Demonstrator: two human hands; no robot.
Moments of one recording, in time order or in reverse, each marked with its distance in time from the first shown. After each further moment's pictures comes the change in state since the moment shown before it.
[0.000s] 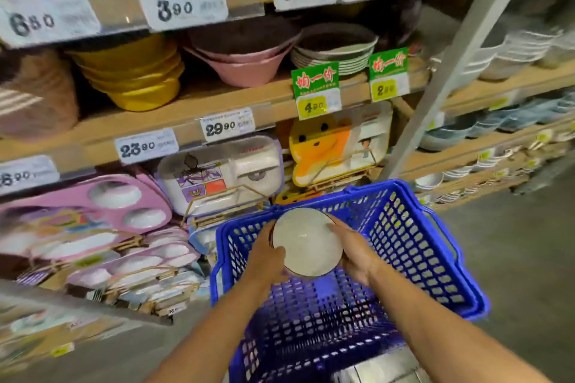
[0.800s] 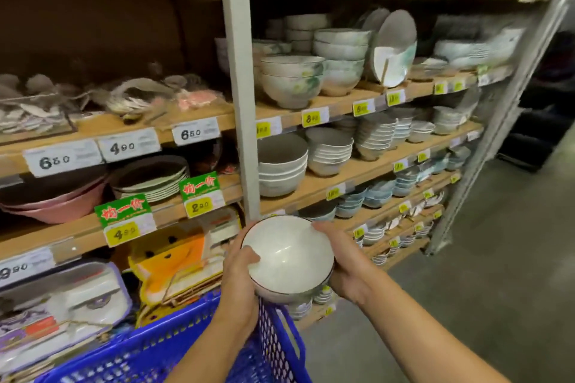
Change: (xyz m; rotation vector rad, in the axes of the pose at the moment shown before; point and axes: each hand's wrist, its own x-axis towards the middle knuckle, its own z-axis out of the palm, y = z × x) left_hand -0.083 0.184 0.263 -0.595 -0.099 0.471; right_hand -0.152 -0.233 -0.203 0.130 0.073 -0.281
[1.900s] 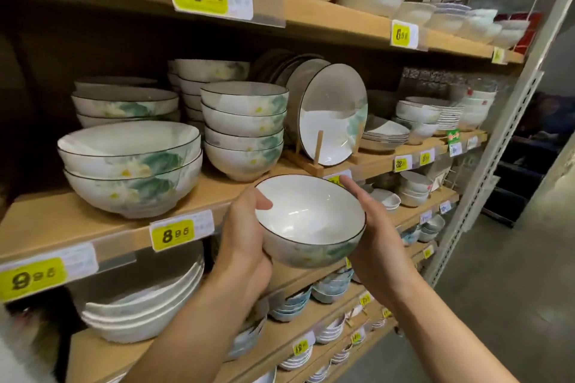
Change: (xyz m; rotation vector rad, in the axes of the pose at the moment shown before) left_hand 0.187 0.055 0.351 -0.119 -0.044 -0.107; right_hand 0.147 -0.283 -0.182 -0.028 -0.112 -0.565
